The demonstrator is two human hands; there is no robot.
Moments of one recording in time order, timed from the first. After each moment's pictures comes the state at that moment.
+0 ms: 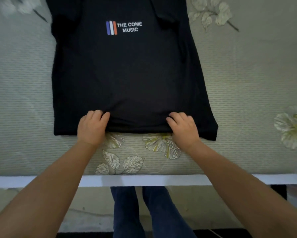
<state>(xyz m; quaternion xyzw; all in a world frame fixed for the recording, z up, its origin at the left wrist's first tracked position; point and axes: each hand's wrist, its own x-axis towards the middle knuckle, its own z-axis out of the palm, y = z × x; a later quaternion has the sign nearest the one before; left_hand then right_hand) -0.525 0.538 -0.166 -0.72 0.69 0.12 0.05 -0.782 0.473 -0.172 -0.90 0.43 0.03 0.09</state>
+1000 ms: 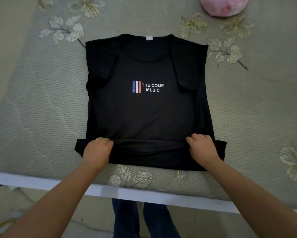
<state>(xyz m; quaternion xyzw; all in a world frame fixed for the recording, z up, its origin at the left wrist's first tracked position) -0.502 0.570 -0.142 -0.70 0.70 0.13 0.05 -0.789 0.445 -0.151 -0.88 0.42 0.19 0.08</state>
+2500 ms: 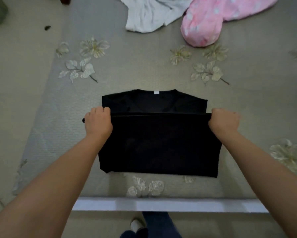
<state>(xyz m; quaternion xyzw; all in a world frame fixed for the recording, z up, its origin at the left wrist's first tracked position) -0.449 0.472 -0.056 -0.82 0.57 0.05 0.06 -0.764 0.375 -0.042 -0.70 0.70 0.16 0.03</state>
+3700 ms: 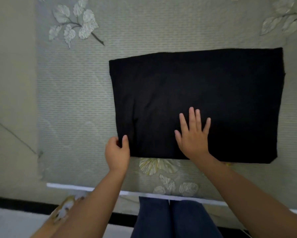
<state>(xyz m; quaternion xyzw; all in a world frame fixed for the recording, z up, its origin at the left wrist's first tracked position) -0.443 0.528 -0.151 -0.92 0.19 0.29 -0.19 -0.623 0.445 -0.182 -0.81 0.55 0.11 0.16</state>
